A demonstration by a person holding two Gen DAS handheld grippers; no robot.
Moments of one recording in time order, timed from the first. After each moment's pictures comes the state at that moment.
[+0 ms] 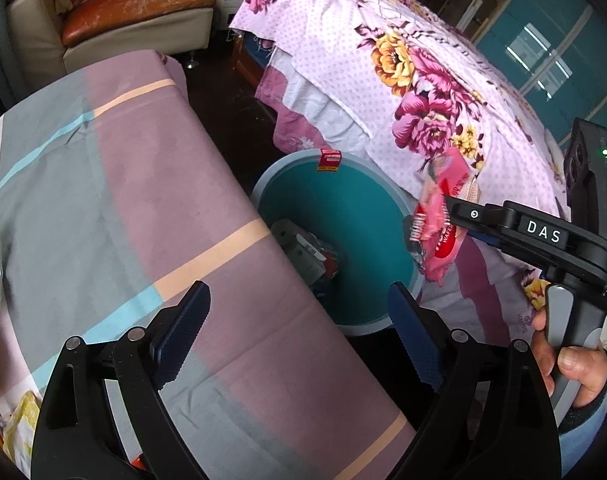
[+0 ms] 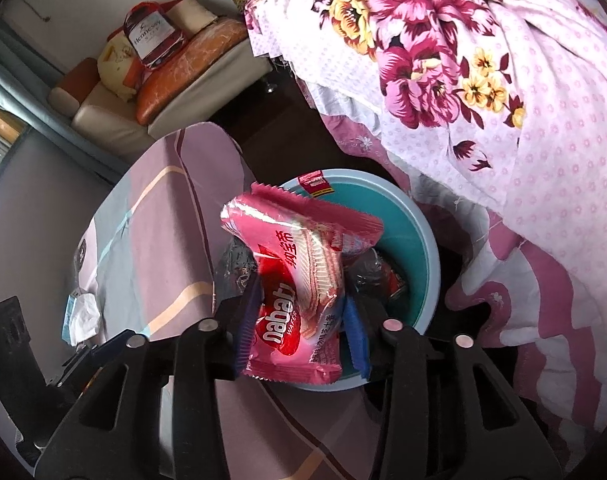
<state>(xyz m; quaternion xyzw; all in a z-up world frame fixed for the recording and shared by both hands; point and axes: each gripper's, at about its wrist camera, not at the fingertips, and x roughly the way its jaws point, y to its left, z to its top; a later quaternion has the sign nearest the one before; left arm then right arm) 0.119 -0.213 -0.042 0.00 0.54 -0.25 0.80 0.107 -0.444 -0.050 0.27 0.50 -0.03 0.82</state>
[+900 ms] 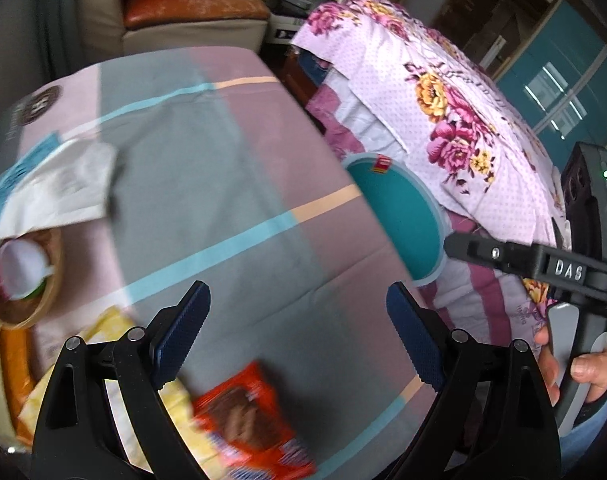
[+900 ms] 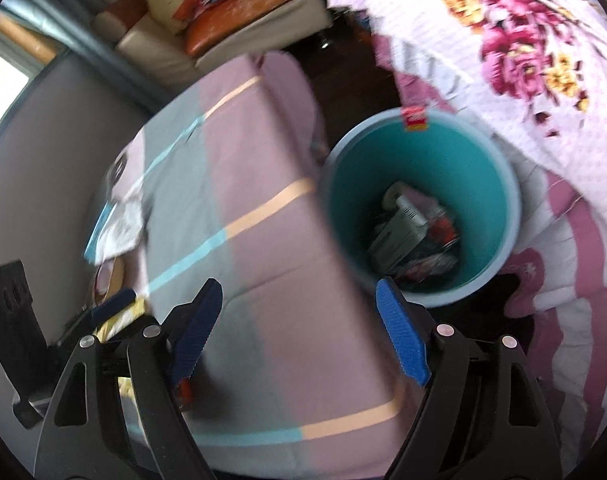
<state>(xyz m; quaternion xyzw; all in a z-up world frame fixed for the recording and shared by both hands) 0.068 -0.083 -0.019 -0.05 0.52 -0.20 0.83 0.077 -0.328 -0.030 0.21 0.56 0.06 0.80</state>
